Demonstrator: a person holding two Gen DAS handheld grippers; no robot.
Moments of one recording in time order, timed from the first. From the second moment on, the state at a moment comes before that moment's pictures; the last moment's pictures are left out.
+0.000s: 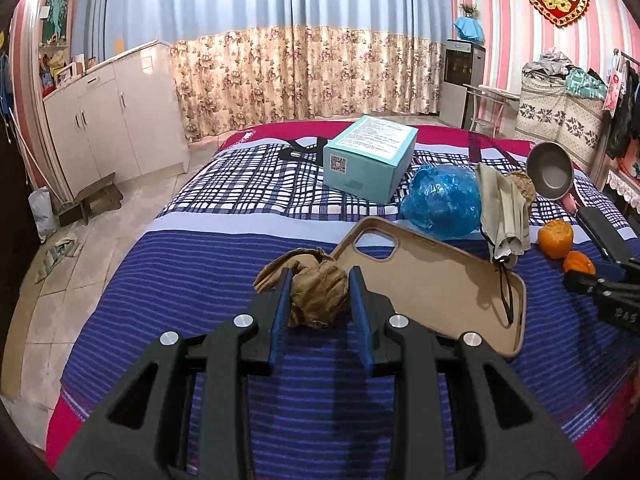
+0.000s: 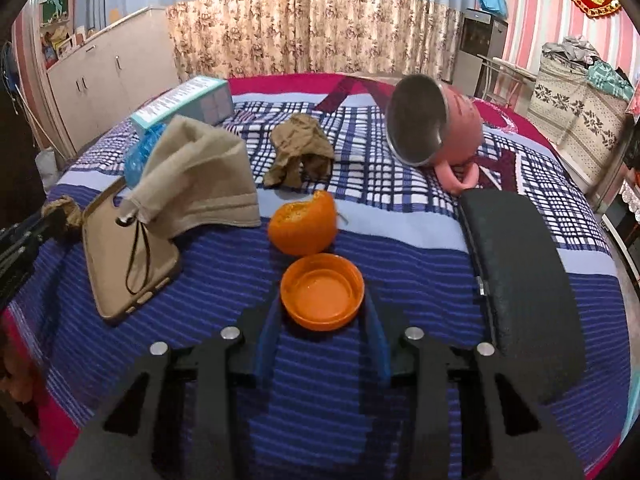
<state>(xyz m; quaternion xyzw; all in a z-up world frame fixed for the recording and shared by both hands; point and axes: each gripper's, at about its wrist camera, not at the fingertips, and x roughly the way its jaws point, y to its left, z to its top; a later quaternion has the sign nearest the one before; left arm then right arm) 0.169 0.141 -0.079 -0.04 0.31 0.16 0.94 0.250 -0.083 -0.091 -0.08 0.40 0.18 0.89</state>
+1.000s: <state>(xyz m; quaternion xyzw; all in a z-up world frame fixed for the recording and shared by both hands) 0.175 -0.017 0.010 0.02 0.24 0.01 0.97 0.140 -0.432 -0.017 0.04 0.30 -0.13 0.94</state>
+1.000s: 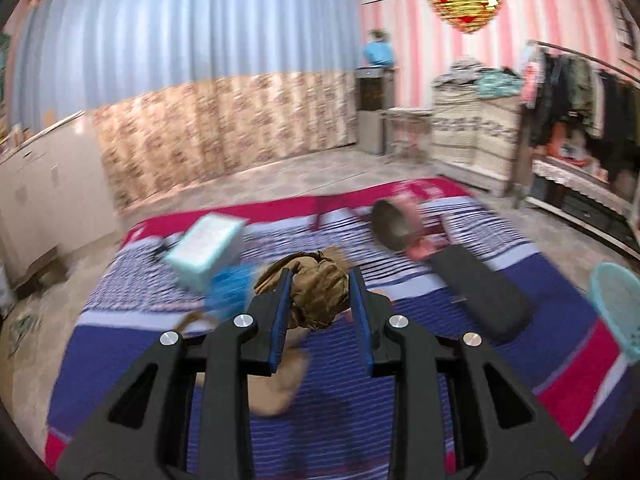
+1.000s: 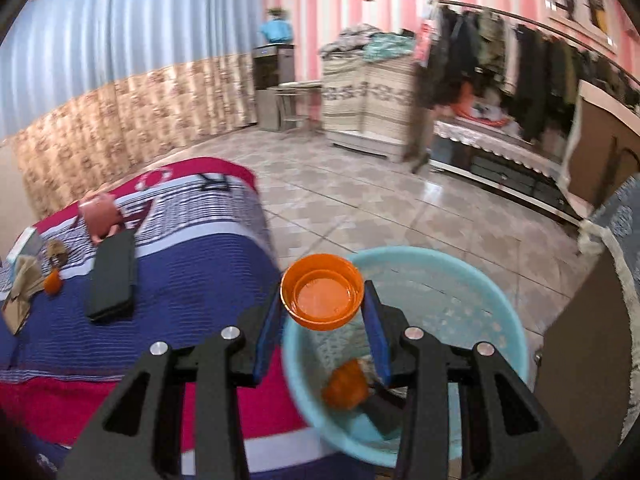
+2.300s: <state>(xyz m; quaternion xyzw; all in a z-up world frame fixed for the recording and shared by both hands) 0.199 -0.404 -0.035 0.11 0.27 -0.33 0.90 0.119 -0.542 -0.044 0.13 0.31 -0.23 0.91</state>
